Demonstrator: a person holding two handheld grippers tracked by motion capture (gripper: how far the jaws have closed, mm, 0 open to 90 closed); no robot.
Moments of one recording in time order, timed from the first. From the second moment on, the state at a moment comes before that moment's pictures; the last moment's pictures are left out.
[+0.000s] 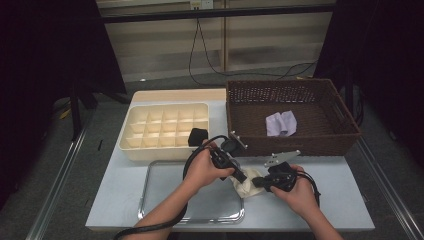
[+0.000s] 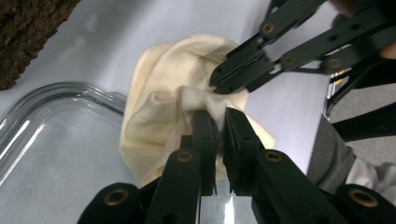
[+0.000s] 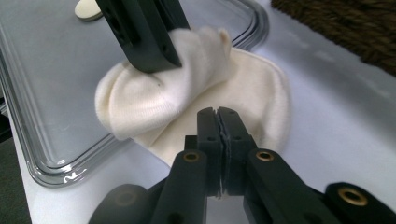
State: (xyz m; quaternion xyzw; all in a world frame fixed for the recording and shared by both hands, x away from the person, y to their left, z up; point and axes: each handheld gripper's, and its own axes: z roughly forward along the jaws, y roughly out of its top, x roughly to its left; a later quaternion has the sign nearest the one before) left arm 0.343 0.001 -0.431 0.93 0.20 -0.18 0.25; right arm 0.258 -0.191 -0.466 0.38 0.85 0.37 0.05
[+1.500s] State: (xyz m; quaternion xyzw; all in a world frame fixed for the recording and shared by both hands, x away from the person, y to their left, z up) left arm 0.343 -0.010 -0.436 0.93 0.19 -0.16 0.26; right arm 0.258 -0.195 -0.458 0.38 0.85 0.37 0.07
